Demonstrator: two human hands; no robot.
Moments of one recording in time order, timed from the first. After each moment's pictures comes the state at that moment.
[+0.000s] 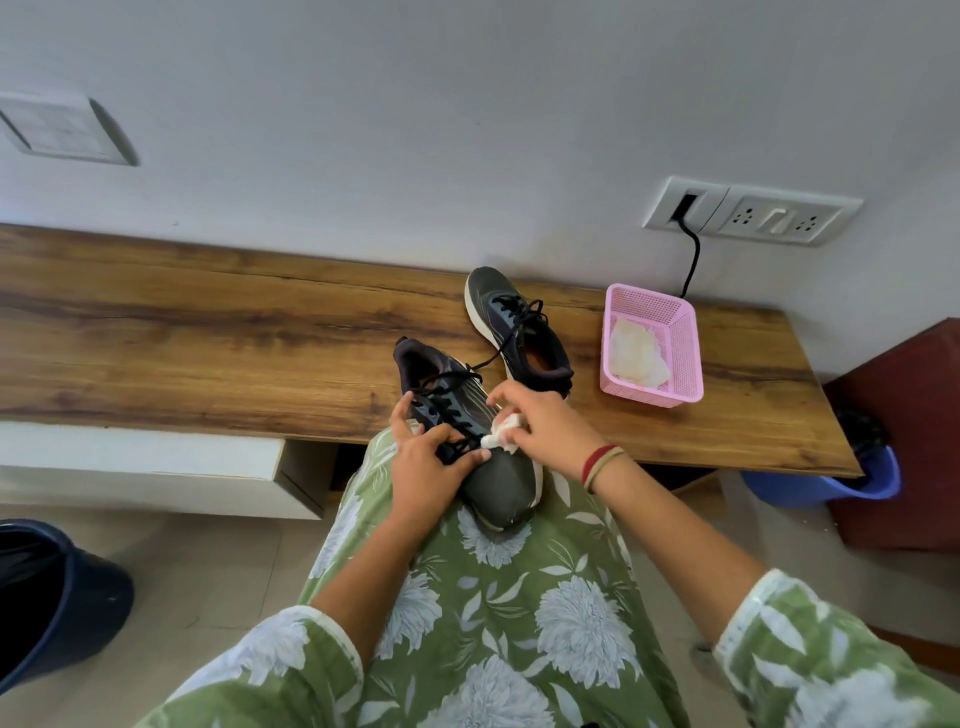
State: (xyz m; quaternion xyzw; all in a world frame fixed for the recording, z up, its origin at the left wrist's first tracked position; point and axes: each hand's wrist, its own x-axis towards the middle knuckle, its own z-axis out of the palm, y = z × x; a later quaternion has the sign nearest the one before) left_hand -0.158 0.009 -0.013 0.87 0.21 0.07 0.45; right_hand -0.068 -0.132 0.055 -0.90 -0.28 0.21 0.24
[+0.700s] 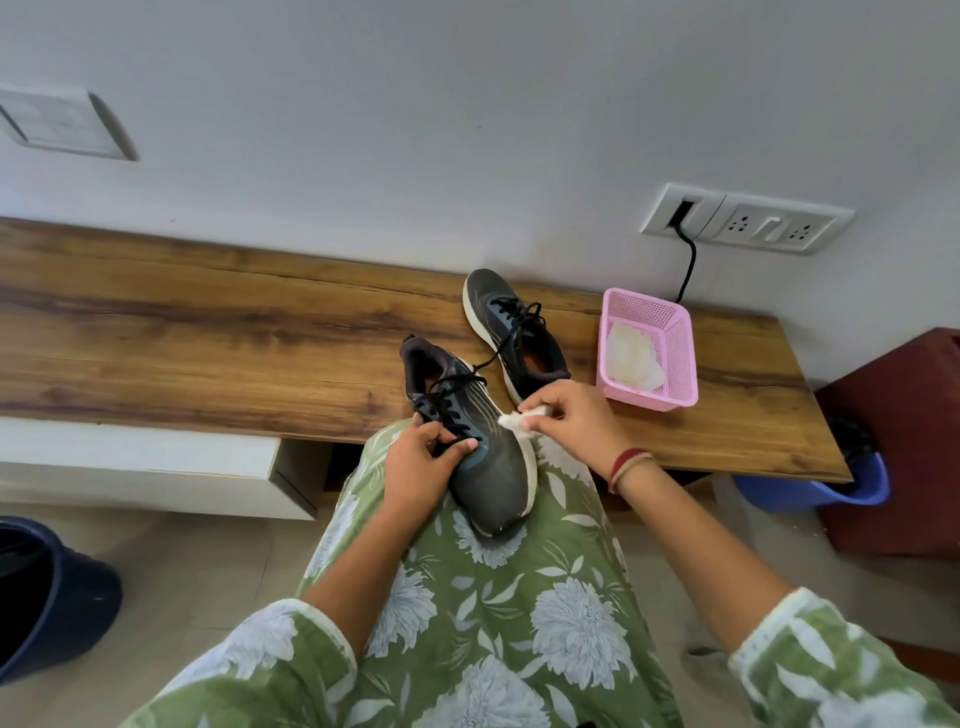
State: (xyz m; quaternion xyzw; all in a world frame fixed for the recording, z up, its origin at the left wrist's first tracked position) left_hand -0.152 0.015 -0.019 0.82 0.25 0.05 0.51; right_hand -0.060 -0.155 0.063 -0.91 -0.20 0.17 0.33
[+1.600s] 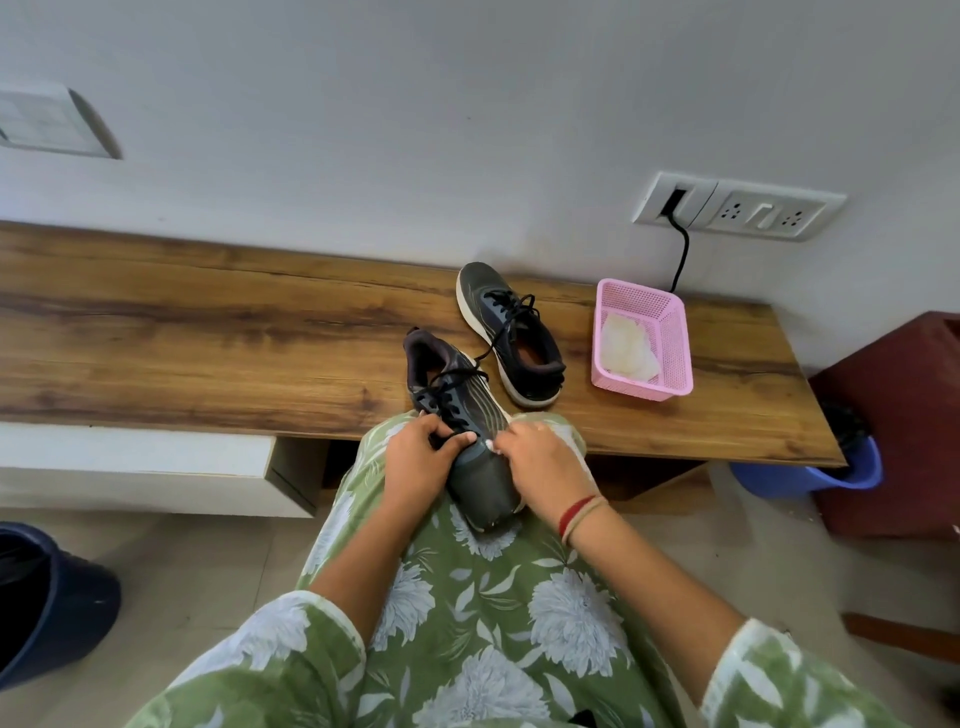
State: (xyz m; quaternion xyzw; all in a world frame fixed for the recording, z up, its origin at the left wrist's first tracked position) left_hand -0.147 0.011 -0.019 0.83 0.26 0.04 0.49; right_hand -0.114 -0.137 0.032 -0.94 -0.32 0.07 0.09
